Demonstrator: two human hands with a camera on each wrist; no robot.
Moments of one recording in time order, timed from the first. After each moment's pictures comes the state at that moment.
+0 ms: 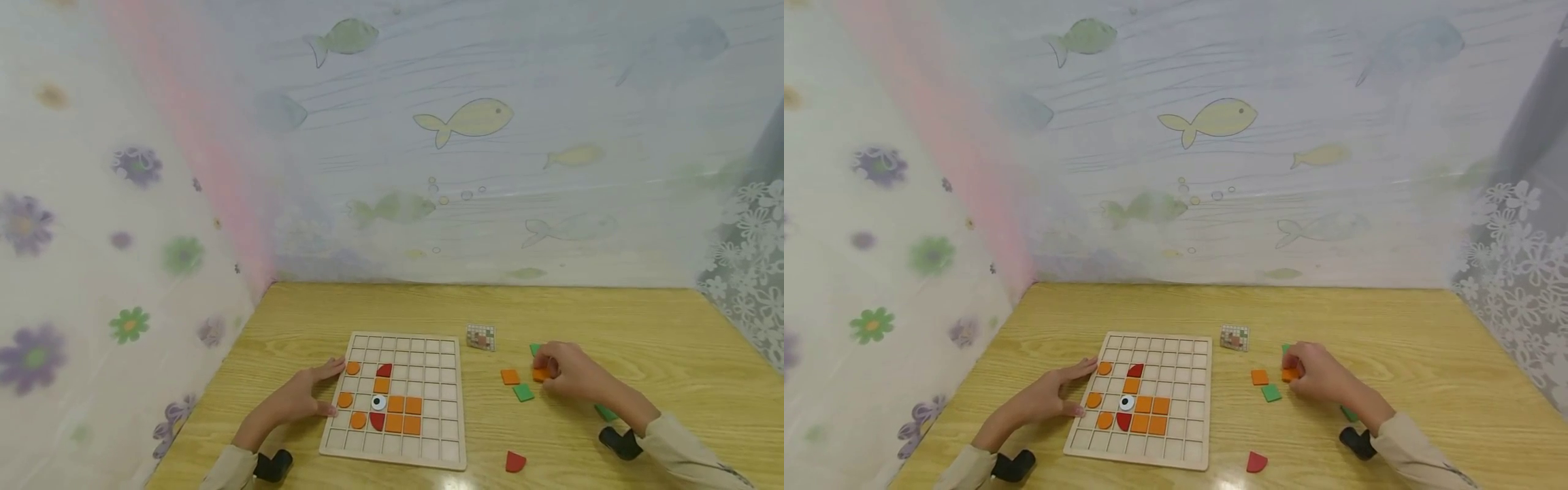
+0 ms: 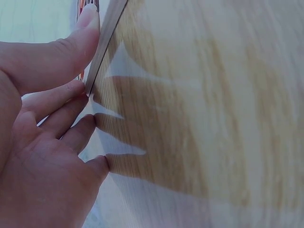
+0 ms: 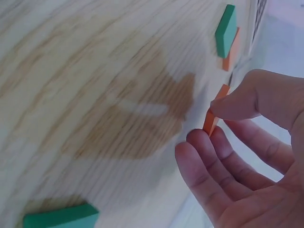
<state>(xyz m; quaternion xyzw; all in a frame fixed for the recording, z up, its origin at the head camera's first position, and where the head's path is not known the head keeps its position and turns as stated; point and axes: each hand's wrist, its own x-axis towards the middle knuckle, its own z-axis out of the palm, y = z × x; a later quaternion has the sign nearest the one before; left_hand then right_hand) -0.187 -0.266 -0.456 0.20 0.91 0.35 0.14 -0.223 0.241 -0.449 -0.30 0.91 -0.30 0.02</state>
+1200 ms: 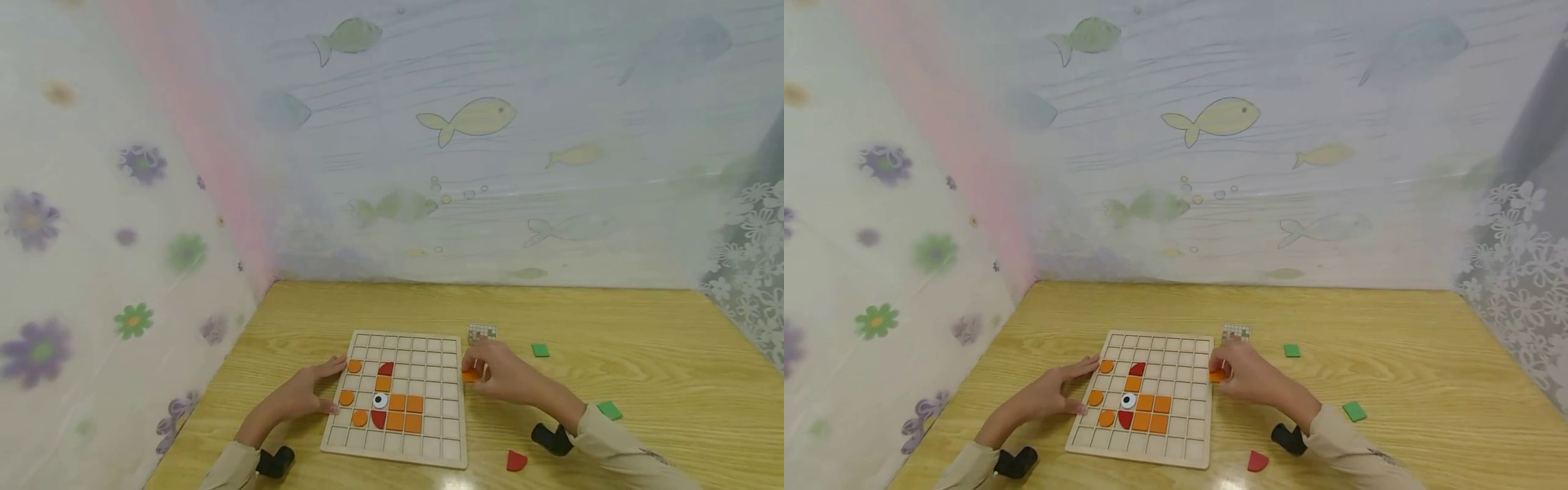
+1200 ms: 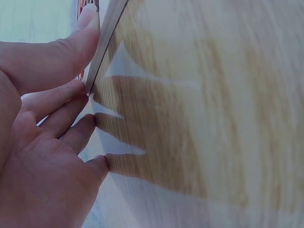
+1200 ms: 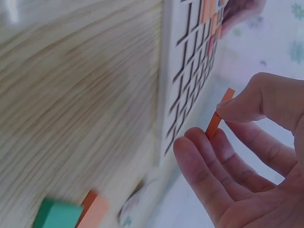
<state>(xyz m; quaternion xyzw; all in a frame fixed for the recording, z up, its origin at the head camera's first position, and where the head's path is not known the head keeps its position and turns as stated) -0.186 -0.264 -0.453 0.20 0.91 0.34 0.13 -0.218 0.137 -0.433 -0.40 0.85 -0.35 0.02</state>
